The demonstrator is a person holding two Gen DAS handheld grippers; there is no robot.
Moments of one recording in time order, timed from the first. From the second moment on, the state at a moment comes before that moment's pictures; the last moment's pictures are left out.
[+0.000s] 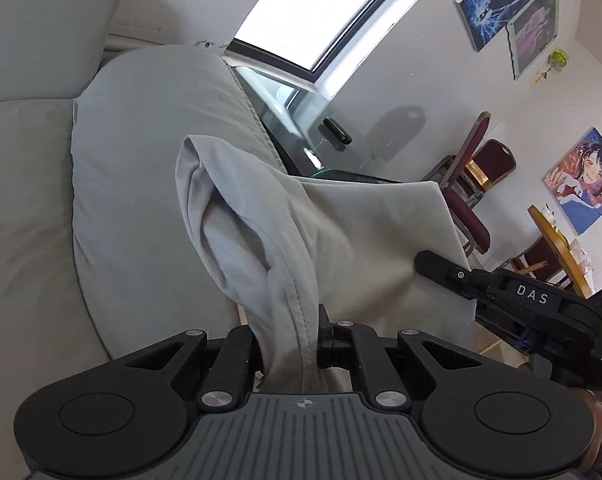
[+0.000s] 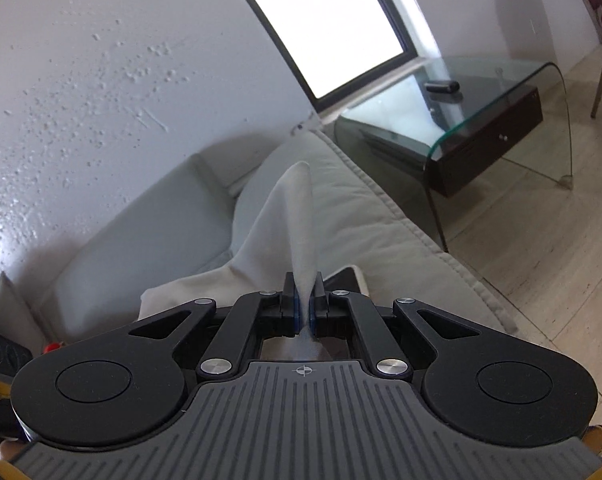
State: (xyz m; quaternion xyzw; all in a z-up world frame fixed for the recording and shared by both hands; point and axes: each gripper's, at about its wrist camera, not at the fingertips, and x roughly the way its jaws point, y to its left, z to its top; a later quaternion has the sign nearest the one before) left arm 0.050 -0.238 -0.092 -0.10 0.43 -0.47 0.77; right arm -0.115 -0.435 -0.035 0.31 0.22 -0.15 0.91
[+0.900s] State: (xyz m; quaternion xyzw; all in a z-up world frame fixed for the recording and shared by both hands) left arm 0.034 -0.261 -0.150 0.10 0.46 -0.42 0.77; right arm -0.105 -0.436 -0.119 0.18 0.41 -0.19 0.87
